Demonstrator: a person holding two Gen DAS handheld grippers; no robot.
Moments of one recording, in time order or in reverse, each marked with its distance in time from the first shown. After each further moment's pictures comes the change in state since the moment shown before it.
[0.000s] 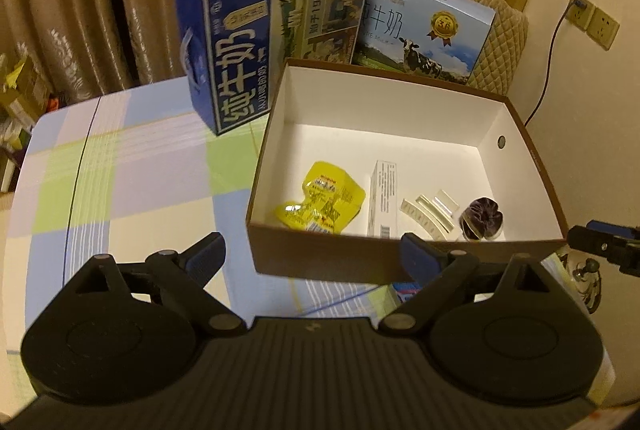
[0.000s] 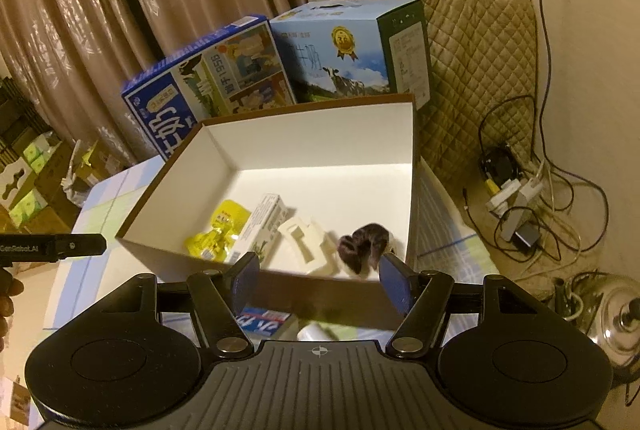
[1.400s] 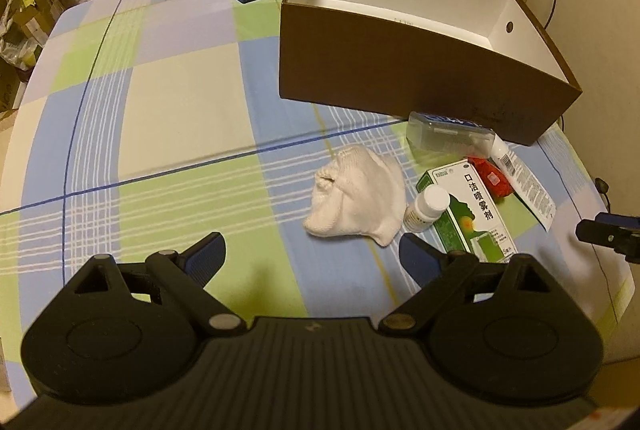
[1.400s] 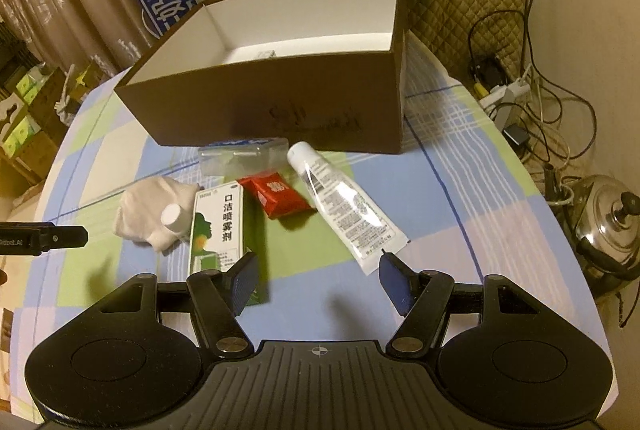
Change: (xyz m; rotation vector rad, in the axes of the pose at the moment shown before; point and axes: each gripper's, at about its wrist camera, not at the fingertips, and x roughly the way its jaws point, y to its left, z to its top) left arm -0.021 0.011 -0.124 -0.019 0.178 0.019; right arm -0.017 -0.003 -0.117 -0.007 0.208 -0.042
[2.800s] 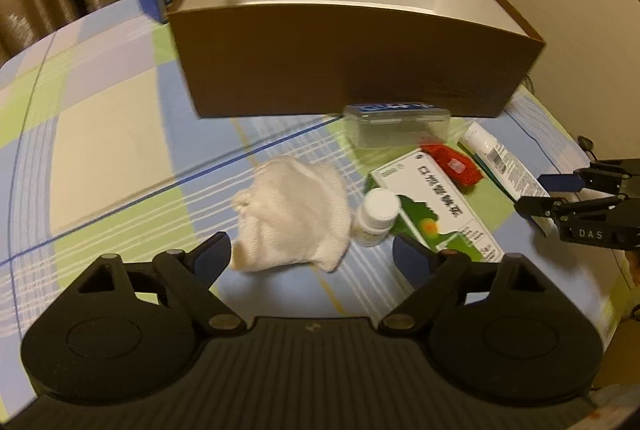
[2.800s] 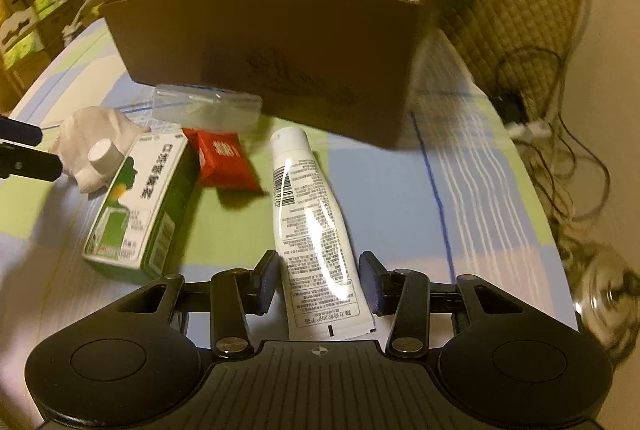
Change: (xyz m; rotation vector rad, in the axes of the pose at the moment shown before) left arm 0.040 -0.051 0.003 0.205 -0.037 -0.073; right arm 0.067 -0.030 -0.014 -0.252 0.006 -0.049
